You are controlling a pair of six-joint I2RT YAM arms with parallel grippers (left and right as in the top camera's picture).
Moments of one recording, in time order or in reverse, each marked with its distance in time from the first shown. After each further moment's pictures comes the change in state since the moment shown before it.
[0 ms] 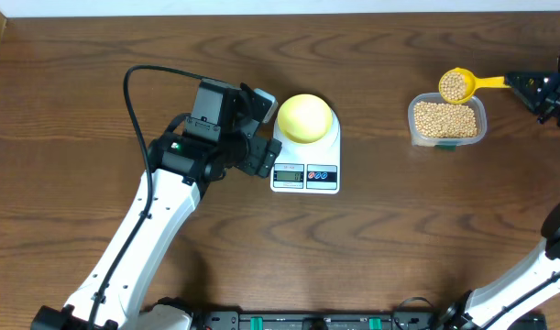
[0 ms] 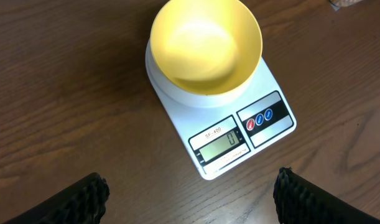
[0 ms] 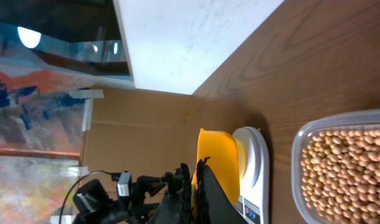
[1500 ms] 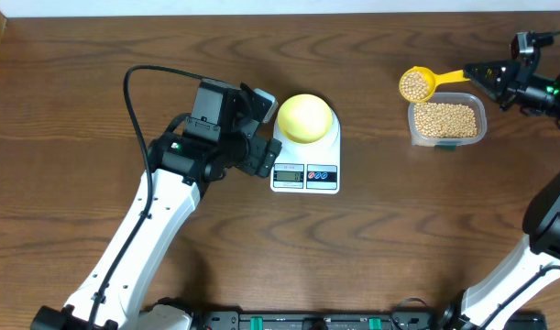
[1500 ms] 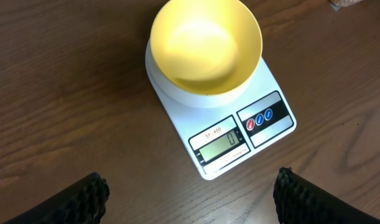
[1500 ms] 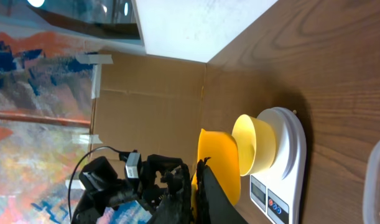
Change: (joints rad) left arm 0.000 0.000 0.000 0.000 0.000 0.000; right arm 0.177 0.000 0.000 0.021 -0.032 0.029
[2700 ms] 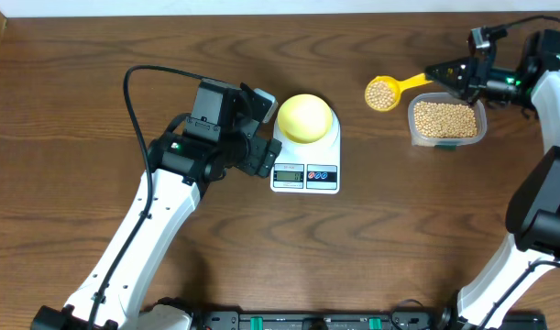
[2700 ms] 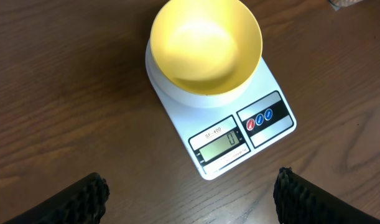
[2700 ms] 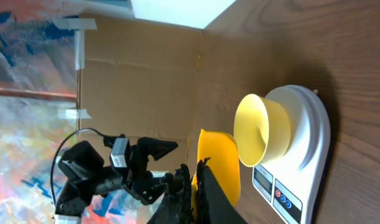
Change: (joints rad) left arm 0.000 0.000 0.000 0.000 0.000 0.000; right arm 0.159 0.000 0.000 0.035 0.056 0.038
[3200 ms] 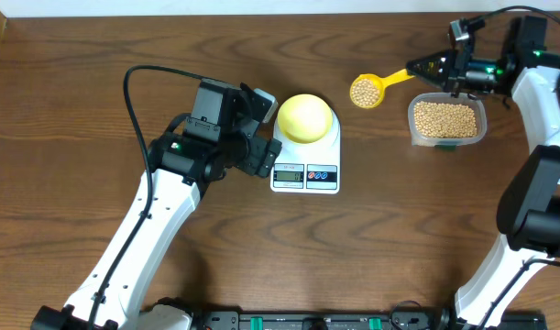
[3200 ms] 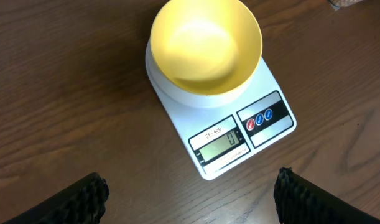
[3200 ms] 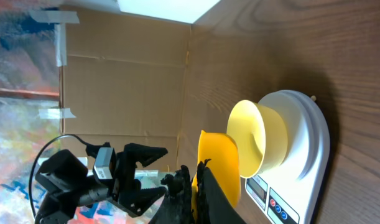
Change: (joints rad) left arm 0.000 0.000 0.000 0.000 0.000 0.000; right arm 0.079 0.000 -0.001 0.181 0.074 0.187
